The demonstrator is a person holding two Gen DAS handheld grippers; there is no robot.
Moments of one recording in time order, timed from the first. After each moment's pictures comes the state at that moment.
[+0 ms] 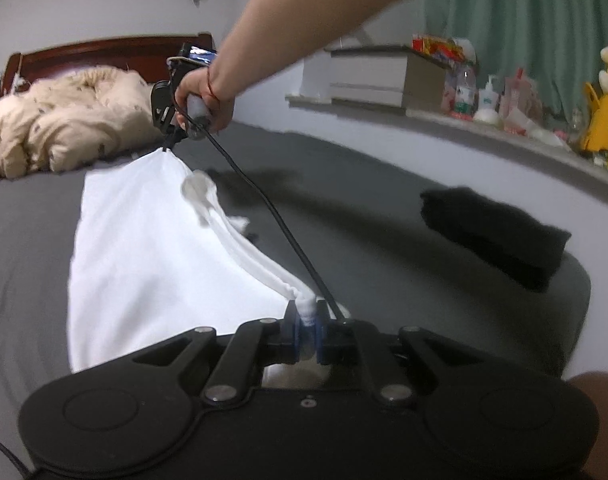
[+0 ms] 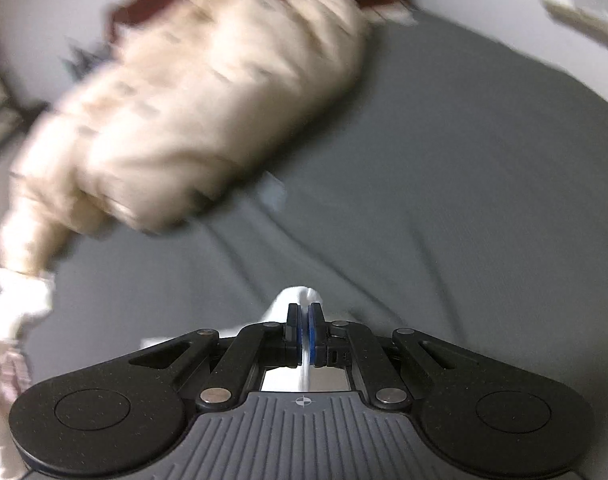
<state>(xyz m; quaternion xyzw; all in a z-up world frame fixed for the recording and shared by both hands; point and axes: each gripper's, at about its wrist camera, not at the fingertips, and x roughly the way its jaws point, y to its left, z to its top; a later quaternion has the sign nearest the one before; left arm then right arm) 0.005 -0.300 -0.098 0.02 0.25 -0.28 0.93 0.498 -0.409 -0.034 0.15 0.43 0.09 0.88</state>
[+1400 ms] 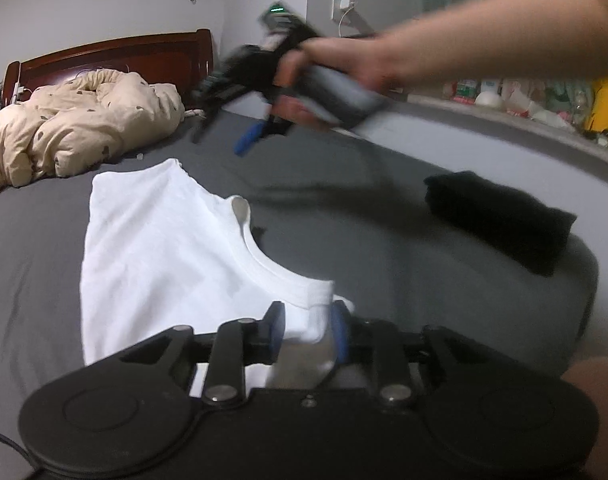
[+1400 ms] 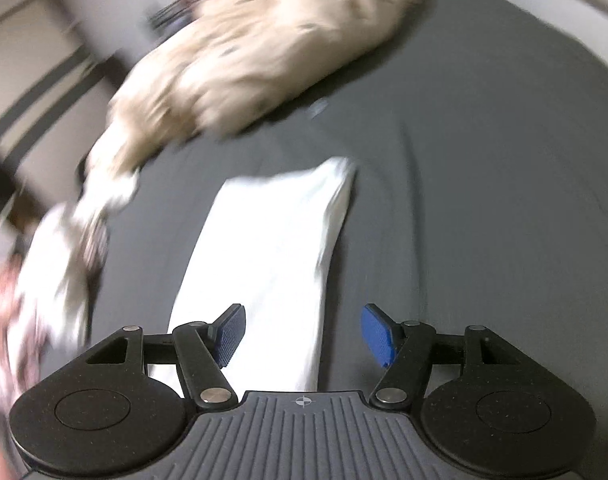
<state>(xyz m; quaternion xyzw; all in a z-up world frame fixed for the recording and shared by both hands) -0.007 -0.294 -0.085 0.05 0.24 -0.27 0.93 0.305 -0.483 0.011 0.11 0.44 0.24 0.86</state>
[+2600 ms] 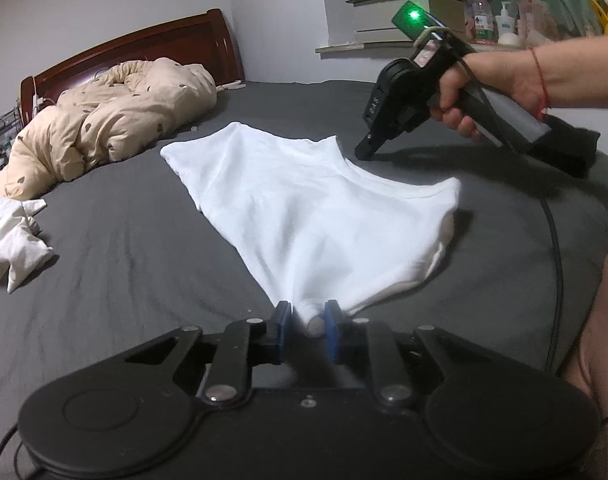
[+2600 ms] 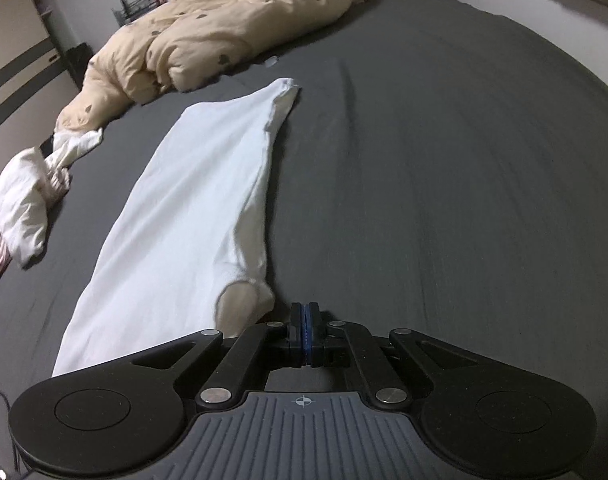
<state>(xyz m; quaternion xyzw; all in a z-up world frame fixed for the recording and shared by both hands) -0.031 -0.207 -0.091 0.13 0.29 -0.22 0.92 0.202 -0.495 -0.043 0.11 0.44 0.16 0.88</state>
